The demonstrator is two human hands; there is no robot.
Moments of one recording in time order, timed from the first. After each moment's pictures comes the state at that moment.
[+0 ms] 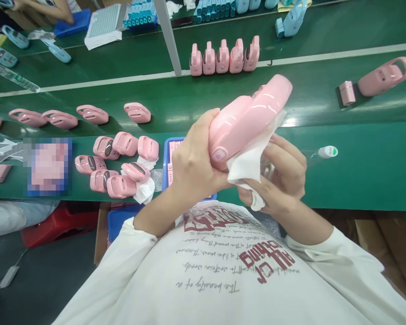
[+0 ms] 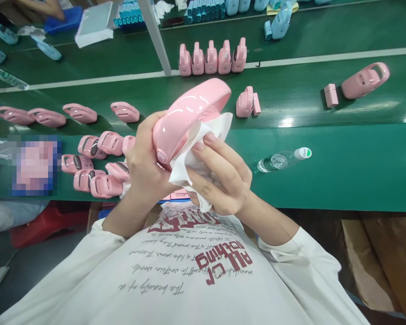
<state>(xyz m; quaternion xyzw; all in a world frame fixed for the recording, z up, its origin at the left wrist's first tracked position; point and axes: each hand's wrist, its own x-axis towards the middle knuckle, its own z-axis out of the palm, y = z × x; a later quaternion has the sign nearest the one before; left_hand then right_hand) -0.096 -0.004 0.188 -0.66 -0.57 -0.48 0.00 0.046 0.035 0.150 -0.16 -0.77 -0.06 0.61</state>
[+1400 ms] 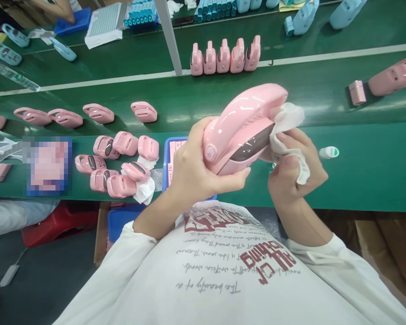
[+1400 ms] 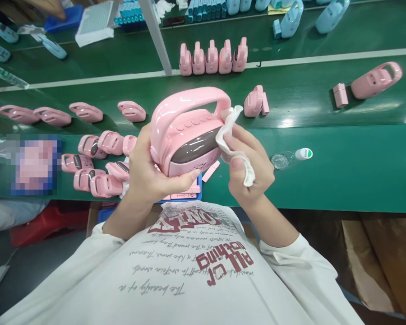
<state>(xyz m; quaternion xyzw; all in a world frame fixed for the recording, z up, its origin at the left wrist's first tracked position) -0.101 -0.010 0.185 -0.63 -0.59 -0.47 -0.18 0.062 0.052 0.127 -0.24 -0.70 0.10 0.67</state>
